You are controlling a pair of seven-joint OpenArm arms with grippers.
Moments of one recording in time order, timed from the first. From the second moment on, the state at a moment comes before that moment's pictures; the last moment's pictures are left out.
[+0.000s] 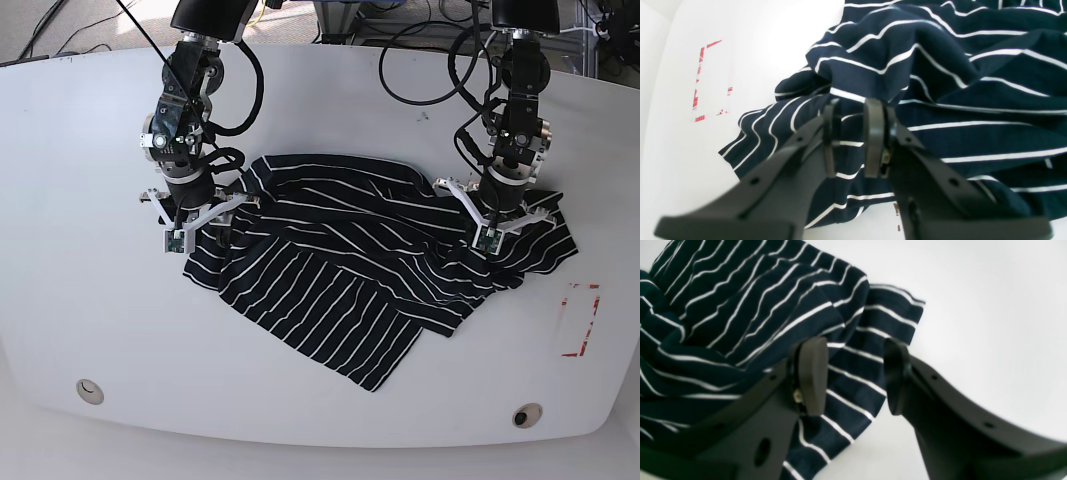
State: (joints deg) left arm 7.4 -12.0 -0.9 100.3 6.8 -10.9 28.7; right arm -4.8 -7.8 18.1 97.3 1.8 17.6 -36.2
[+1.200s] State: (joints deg) left arm 7.4 -12.0 -0.9 100.3 6.8 -10.9 28.5; right arm -4.4 -6.4 23.6 84.1 12.8 18.1 -34.4
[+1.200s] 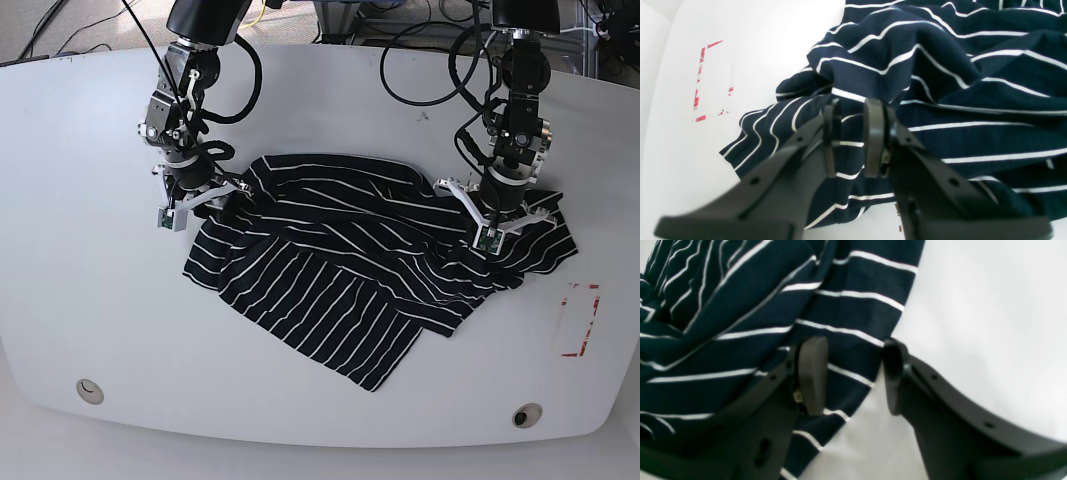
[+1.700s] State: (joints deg) left arm 7.4 -12.0 -0.9 100.3 6.8 -10.9 28.5; right arm -4.4 -6.4 23.4 84.1 12.8 18.1 -34.4
